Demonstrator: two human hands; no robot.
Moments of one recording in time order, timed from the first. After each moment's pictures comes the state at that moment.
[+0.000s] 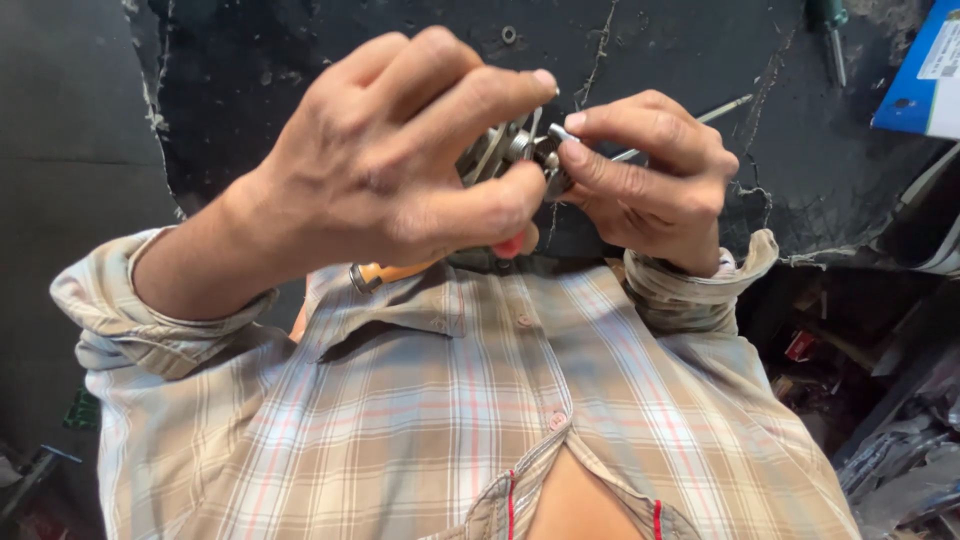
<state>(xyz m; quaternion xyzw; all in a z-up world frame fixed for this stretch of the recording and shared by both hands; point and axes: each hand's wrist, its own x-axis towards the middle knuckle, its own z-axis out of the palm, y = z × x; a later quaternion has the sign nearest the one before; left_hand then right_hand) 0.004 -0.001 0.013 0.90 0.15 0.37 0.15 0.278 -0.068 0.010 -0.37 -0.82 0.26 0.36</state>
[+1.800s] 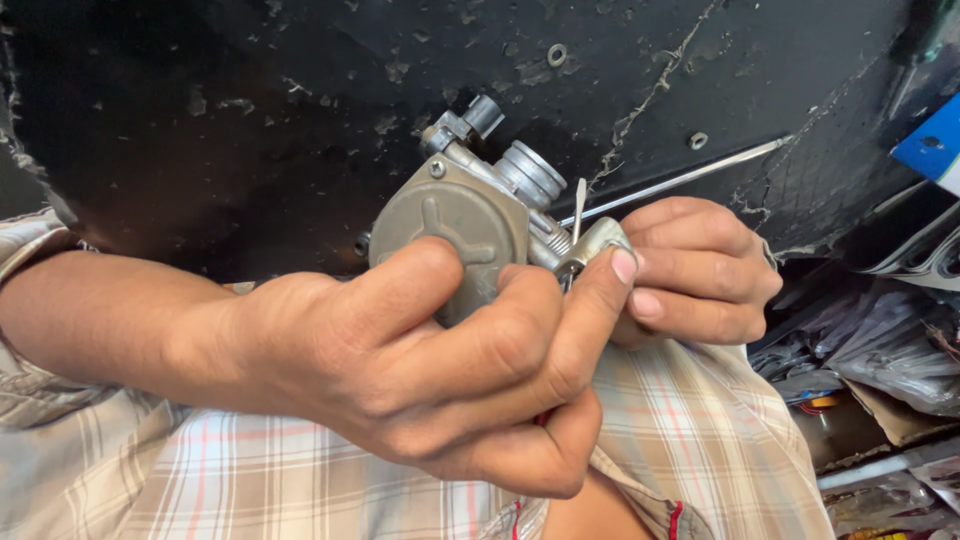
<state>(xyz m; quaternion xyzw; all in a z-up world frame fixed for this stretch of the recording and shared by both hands) 0.008 0.006 0.011 0.89 0.18 0.39 0.15 0.279 -0.062 -0.027 -0.24 -0.77 0.30 0.51</state>
